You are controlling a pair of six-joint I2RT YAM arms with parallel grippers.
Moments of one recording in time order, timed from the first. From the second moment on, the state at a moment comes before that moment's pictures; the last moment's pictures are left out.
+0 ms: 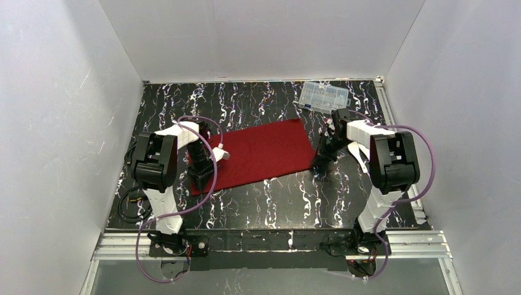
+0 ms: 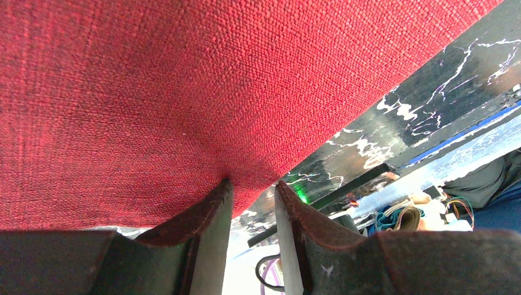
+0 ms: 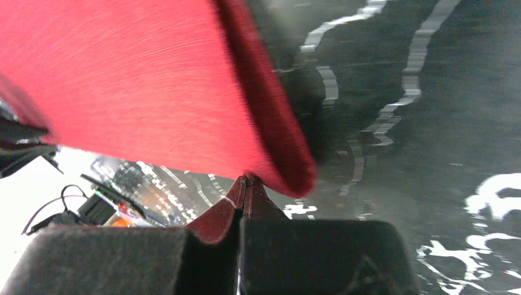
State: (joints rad) left arm -0.19 1.92 1.17 -1.18 0.19 0.59; right arm 0.18 1.83 1.13 -0.68 -0.51 0.41
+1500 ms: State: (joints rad) left arm 0.00 1.91 1.57 -1.26 0.32 0.48; right arm 0.43 2.06 1.65 -0.62 0.17 0.37
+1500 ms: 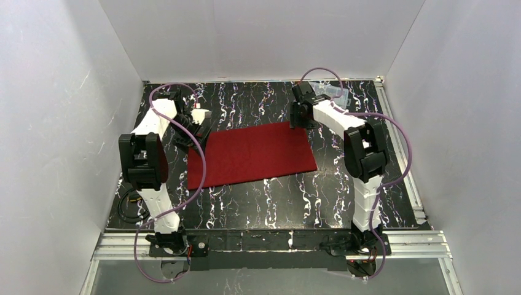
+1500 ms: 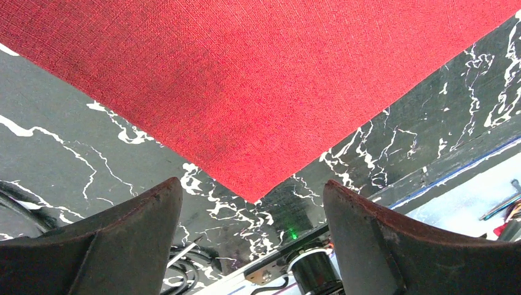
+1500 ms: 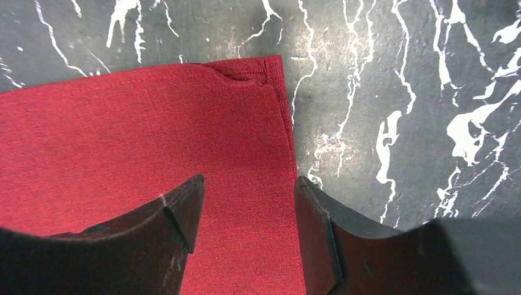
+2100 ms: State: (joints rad) left arm 0.03 1.96 1.51 -1.17 0.29 0.44; right arm 0.37 2.08 1.52 -0.52 0.06 0.37
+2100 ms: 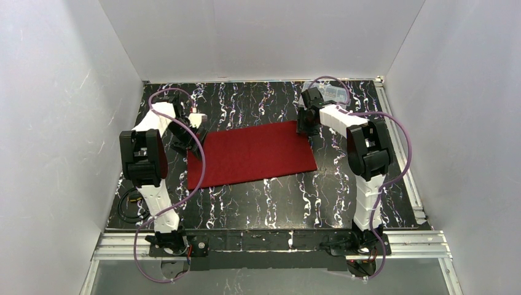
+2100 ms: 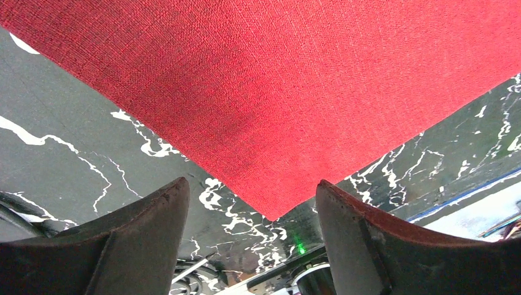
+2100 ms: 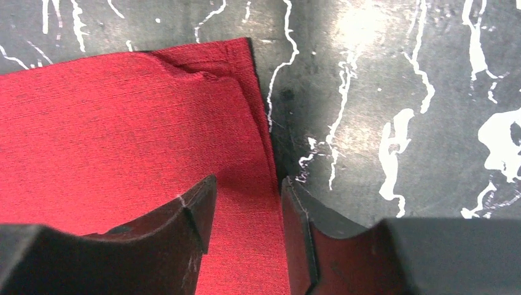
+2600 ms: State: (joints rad) left arm 0.03 1.99 1.47 -1.14 0.25 0.49; right arm 0.36 2.07 1.46 -0.42 0.02 0.43
